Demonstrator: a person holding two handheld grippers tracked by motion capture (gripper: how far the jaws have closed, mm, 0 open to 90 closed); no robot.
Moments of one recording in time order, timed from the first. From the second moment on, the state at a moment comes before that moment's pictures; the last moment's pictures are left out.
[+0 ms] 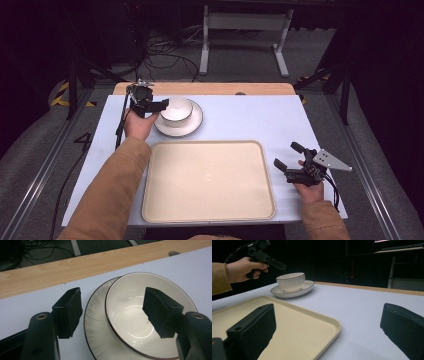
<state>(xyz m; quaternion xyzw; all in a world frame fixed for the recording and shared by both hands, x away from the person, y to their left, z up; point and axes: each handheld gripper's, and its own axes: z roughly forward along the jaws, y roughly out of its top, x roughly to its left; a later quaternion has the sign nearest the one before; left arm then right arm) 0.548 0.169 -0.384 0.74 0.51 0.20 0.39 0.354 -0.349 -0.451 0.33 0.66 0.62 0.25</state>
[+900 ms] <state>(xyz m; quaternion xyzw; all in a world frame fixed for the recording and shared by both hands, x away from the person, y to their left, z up) 0.570 0.166 -0.411 0.73 0.59 0.13 0.32 0.355 -0.348 -0.451 0.33 0.67 0.62 0.24</state>
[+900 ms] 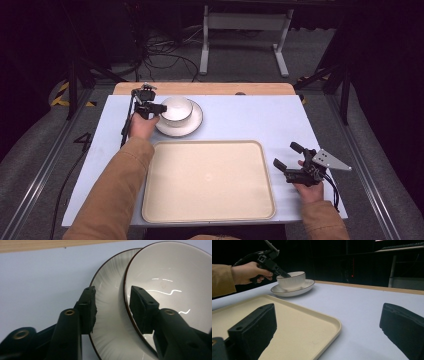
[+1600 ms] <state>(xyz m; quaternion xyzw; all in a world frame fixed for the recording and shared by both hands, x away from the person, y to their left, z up) 0.576 0.152 -0.409 0.74 0.60 0.12 0.28 0.355 -0.348 -0.451 0.33 0.67 0.62 0.24</state>
